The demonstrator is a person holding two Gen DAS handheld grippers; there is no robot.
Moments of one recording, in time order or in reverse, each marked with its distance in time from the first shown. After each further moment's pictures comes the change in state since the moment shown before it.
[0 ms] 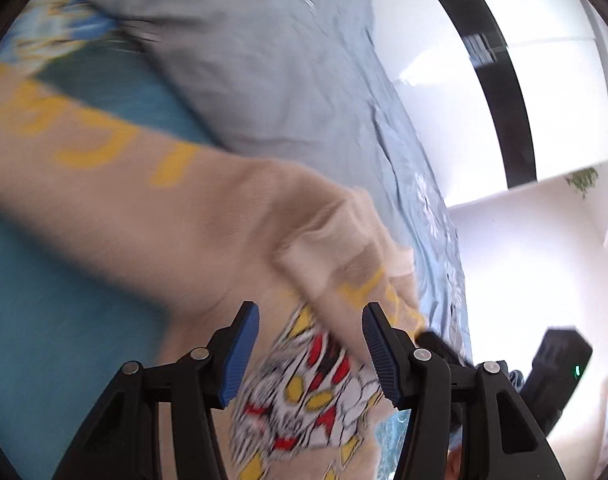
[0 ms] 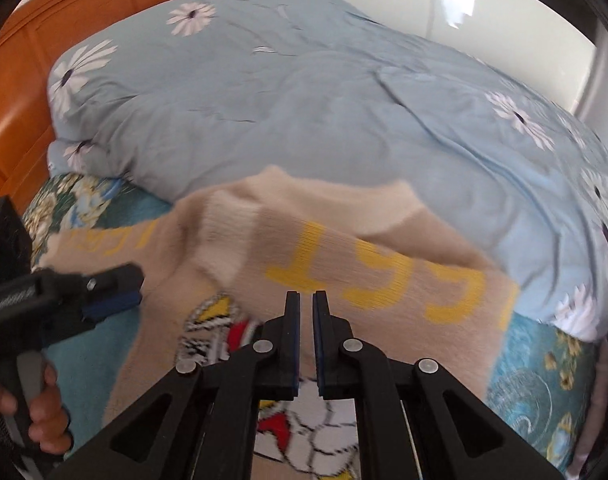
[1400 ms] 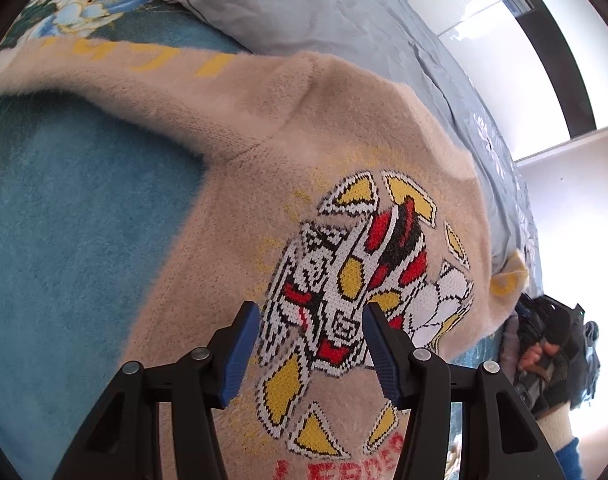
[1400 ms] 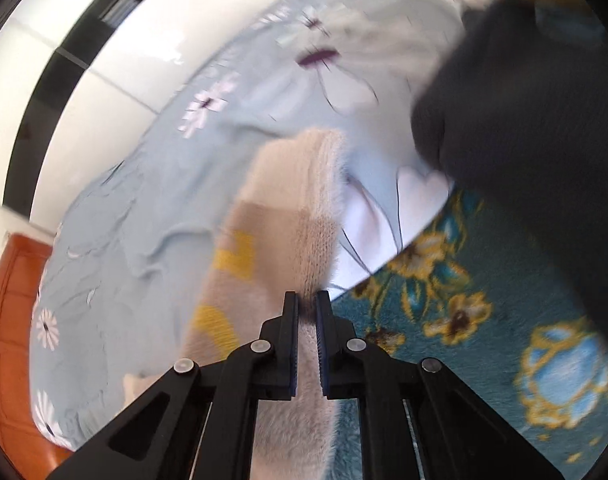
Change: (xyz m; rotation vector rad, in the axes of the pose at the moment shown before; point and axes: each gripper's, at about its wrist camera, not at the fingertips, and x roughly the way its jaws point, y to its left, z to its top) left arm 0.001 -0.011 -0.084 0.035 0.073 0.308; right arm -0.029 -0.322 -0.085 1.042 -0.206 -0.031
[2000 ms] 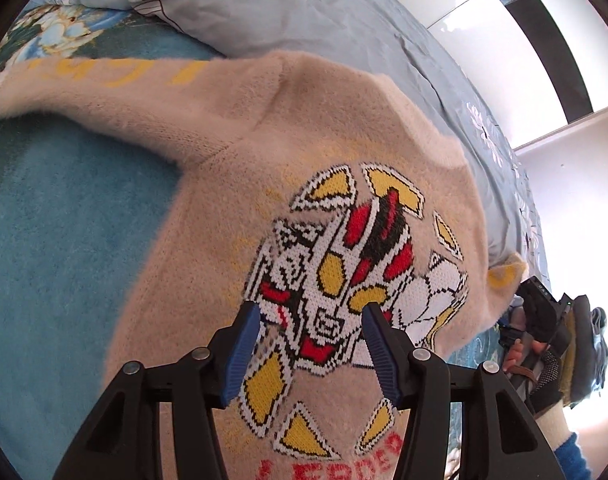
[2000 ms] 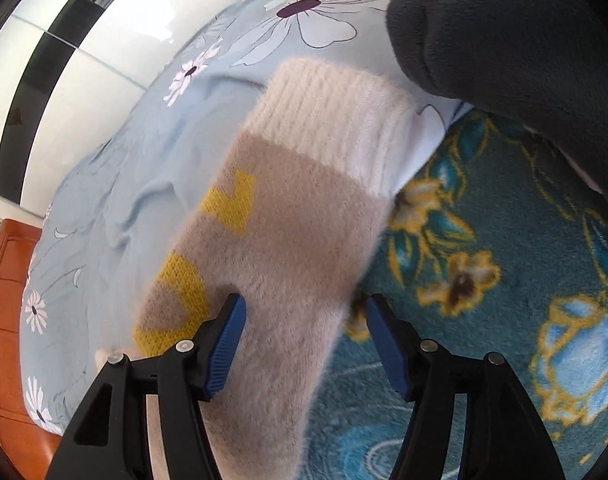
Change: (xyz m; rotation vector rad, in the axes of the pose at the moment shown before) left arm 0.001 -0.019 -0.002 0.060 -0.001 0.028; right arm 0.047 -0.013 -0.025 0.028 0.099 -0.018
